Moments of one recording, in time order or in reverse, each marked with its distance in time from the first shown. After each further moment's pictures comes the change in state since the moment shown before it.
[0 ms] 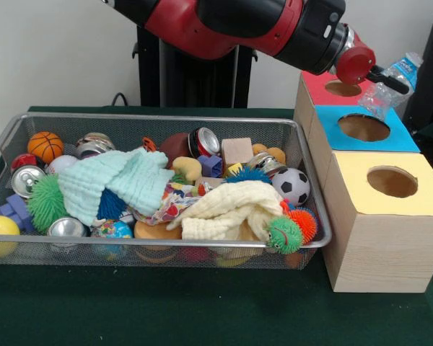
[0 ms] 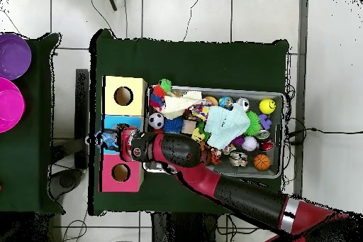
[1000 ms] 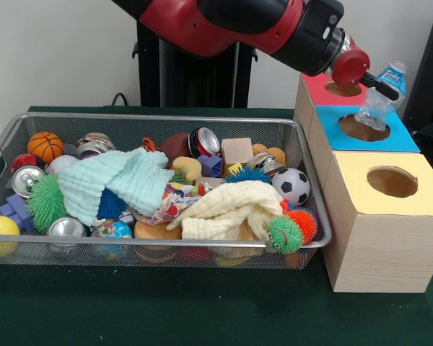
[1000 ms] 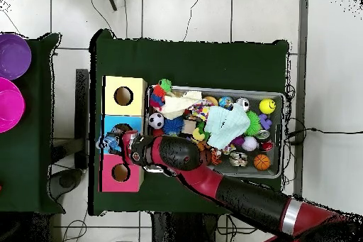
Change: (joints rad) arm 0.034 -0.056 -0.053 -0.001 -0.050 0.000 0.000
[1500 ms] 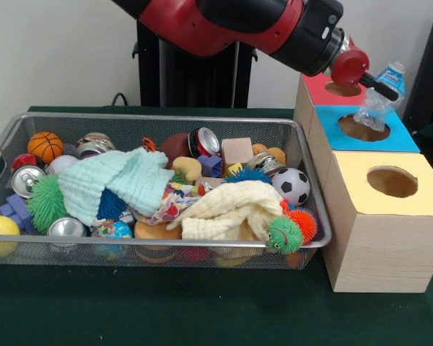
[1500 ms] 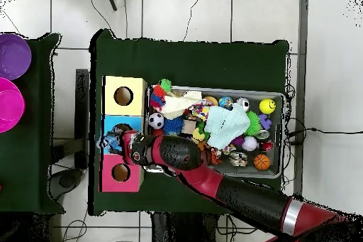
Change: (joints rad) arm 0.000 -0.008 -0.001 -0.001 0.000 0.000 0.000
